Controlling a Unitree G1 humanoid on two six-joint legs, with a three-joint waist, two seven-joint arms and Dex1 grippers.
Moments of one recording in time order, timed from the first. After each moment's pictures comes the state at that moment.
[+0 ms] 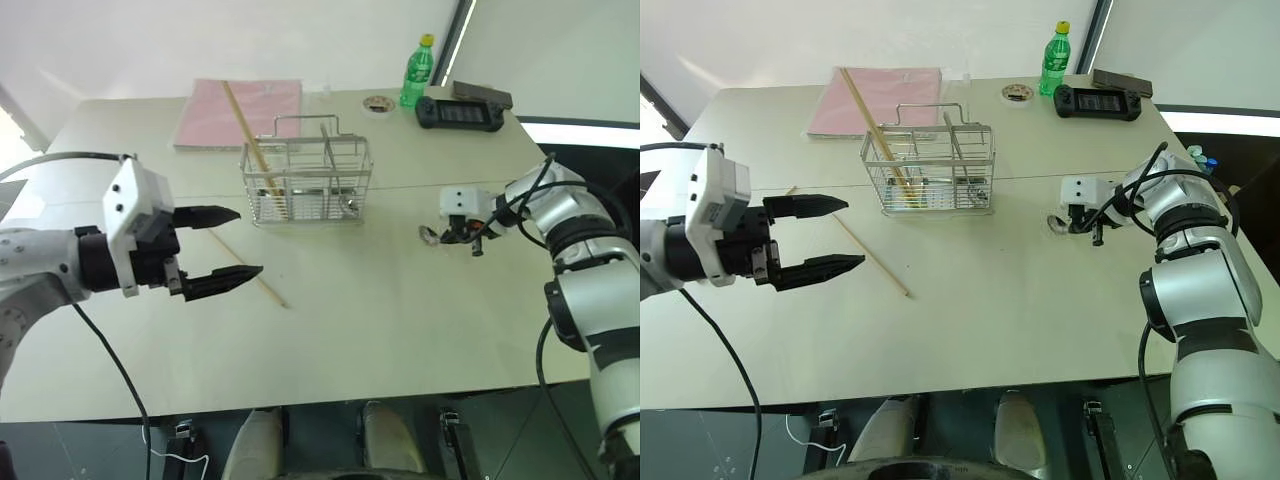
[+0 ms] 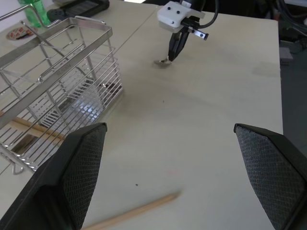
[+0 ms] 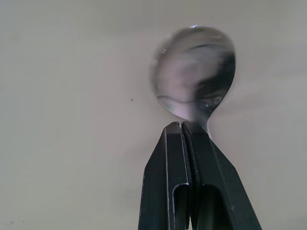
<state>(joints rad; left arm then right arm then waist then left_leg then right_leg) -0.25 1.03 0.37 -0.61 -0.97 0.86 -0.83 -1.20 -0.69 0.36 1.34 -0.41 -0.29 1.30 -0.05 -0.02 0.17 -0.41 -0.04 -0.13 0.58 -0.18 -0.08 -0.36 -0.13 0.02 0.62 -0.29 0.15</state>
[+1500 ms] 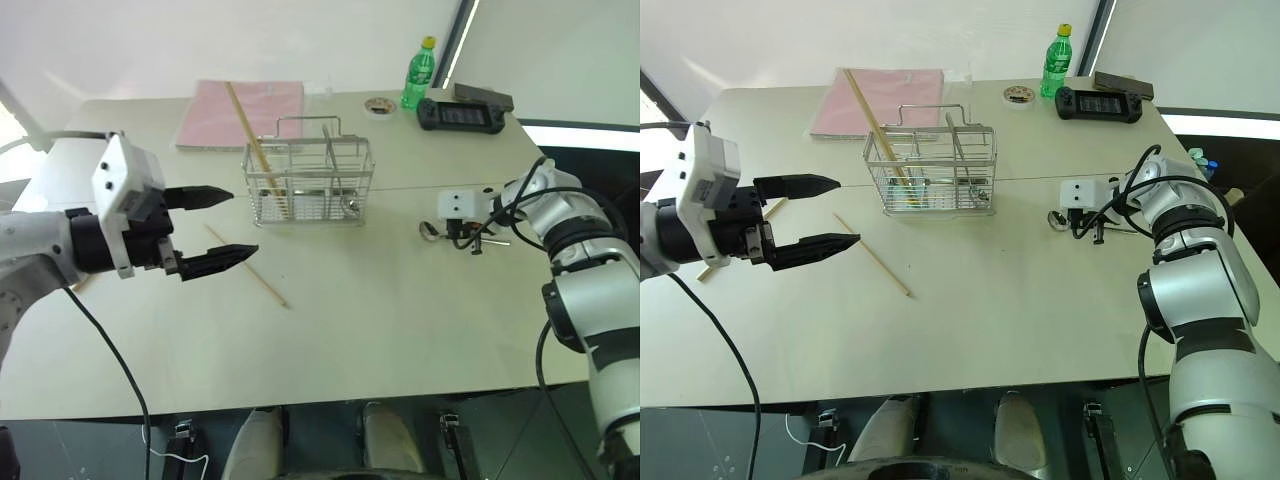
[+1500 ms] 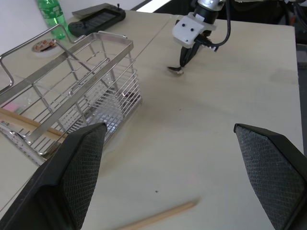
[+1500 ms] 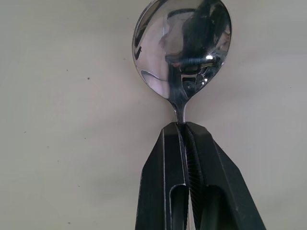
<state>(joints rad) -0.32 1.04 0.35 -0.56 -0.95 0.85 -0.82 -1.20 -0.68 0.39 1.34 -0.52 -0.29 1.14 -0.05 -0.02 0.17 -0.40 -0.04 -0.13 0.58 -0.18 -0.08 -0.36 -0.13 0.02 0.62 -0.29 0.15</state>
